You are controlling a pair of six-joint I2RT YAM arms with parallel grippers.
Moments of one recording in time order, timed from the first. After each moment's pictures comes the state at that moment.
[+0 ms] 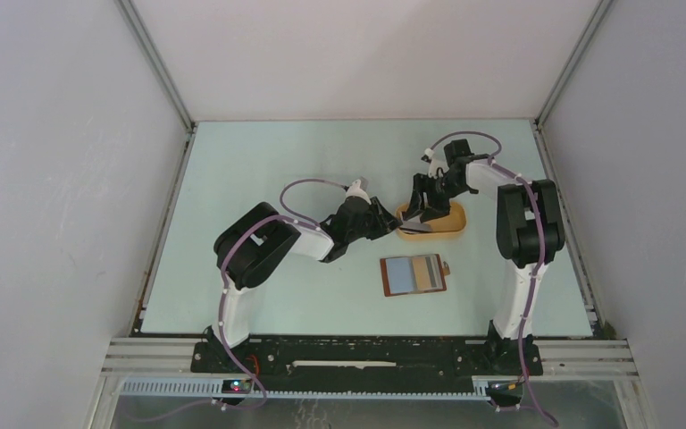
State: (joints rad) left arm -0.78 2.04 0.98 0.64 0.04 -1.01; right arm 0.18 2.03 1.41 -0.65 -0.59 0.11
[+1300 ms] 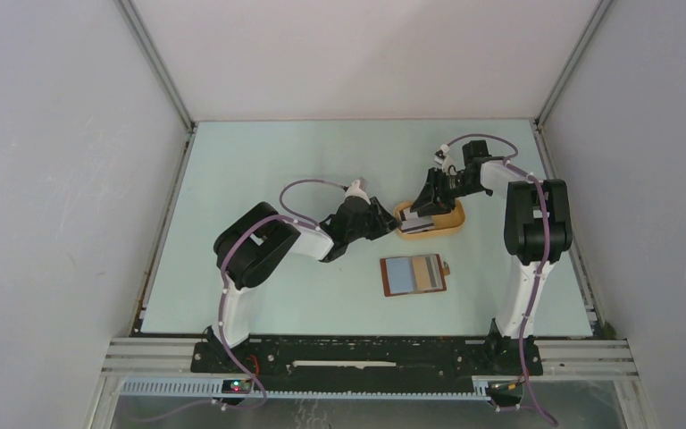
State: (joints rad) left arm -0.78 2.04 0.98 0.63 0.04 -1.02; right arm 0.06 2.04 1.38 -0.60 -0.90 0.15
